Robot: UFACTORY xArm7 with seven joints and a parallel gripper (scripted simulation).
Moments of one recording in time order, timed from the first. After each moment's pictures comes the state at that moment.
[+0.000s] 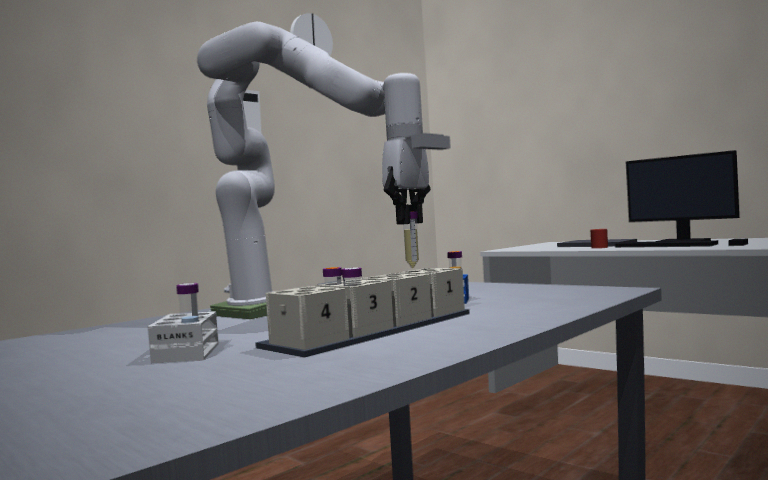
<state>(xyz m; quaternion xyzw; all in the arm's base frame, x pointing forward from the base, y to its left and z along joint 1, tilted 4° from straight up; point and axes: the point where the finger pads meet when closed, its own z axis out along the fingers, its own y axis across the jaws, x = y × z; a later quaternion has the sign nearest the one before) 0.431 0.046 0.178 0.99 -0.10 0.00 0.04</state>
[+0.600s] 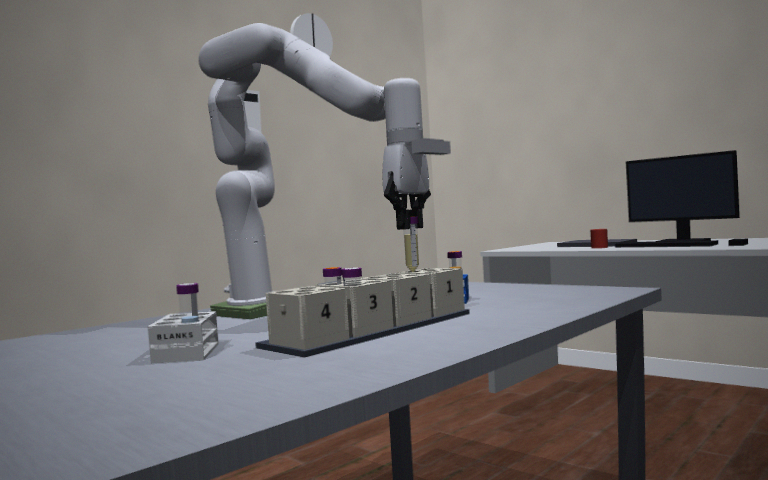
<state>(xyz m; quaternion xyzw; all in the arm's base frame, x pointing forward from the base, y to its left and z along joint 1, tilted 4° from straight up) 0.431 0.045 0.168 0.99 -0.10 0.00 0.04</state>
